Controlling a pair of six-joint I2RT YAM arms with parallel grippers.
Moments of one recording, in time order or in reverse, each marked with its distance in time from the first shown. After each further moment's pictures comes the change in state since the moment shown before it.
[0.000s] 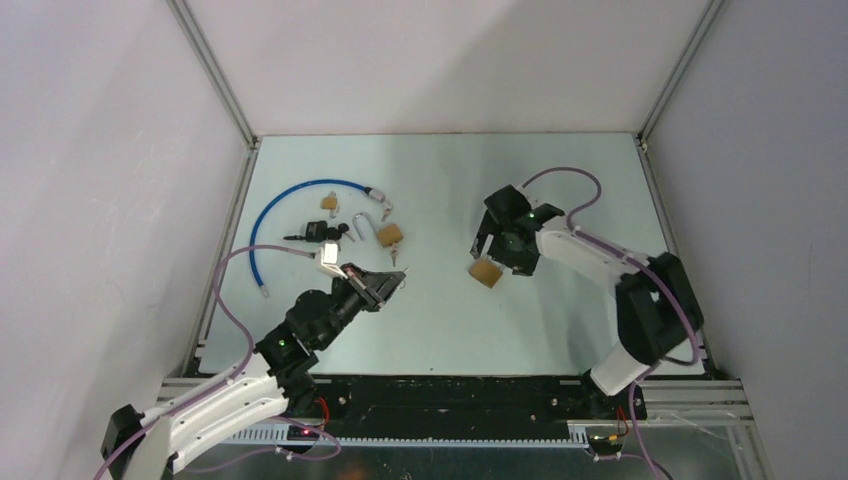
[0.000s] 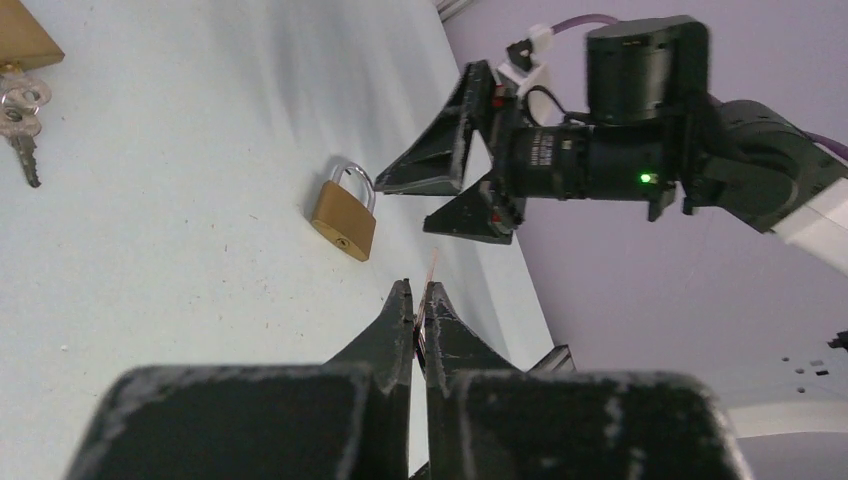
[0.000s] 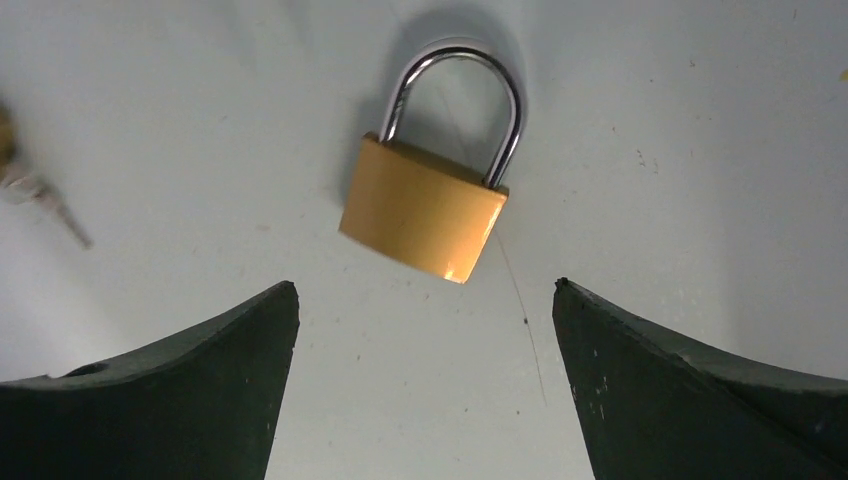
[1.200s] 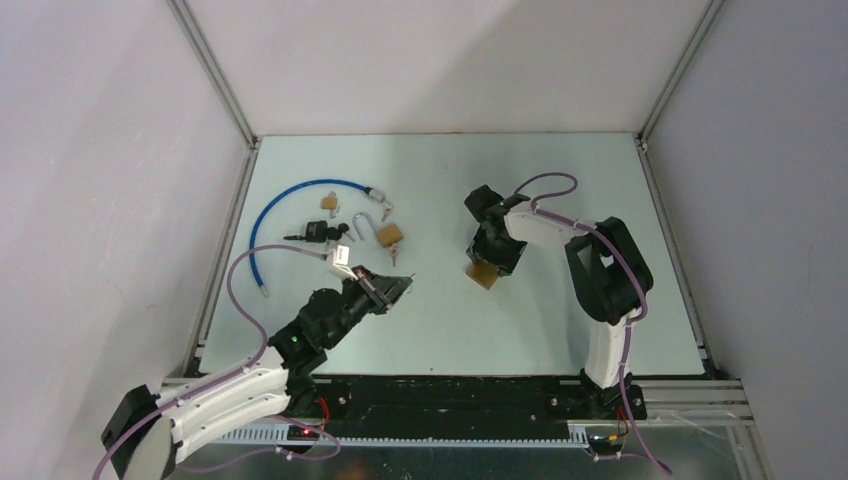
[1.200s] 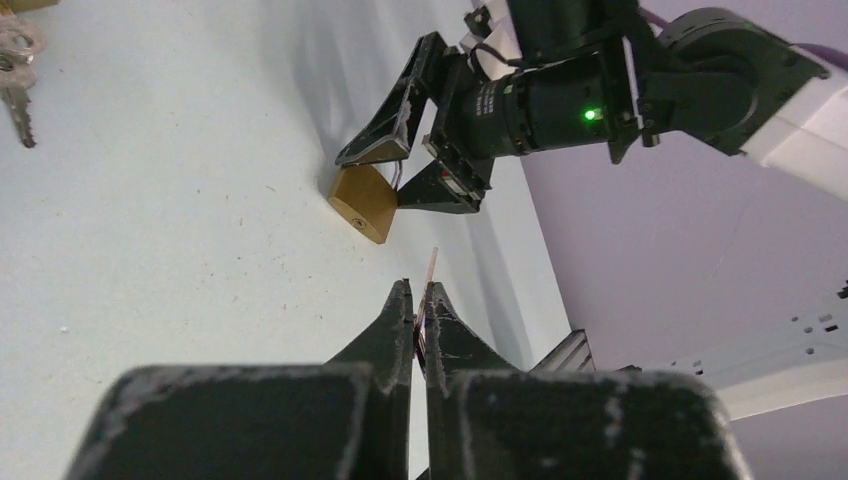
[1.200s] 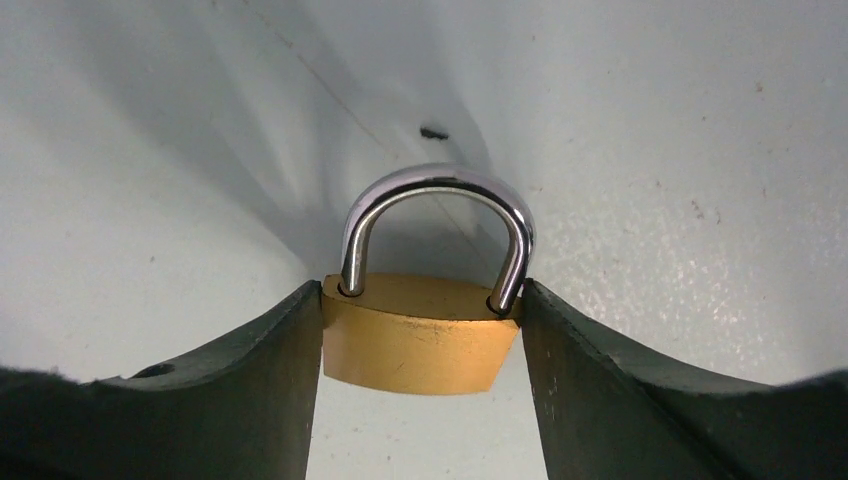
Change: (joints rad) left arm 0.000 0.114 -0.061 0.125 0.019 -0.026; right arm 0.010 0.360 0.199 -0.100 0.075 0.187
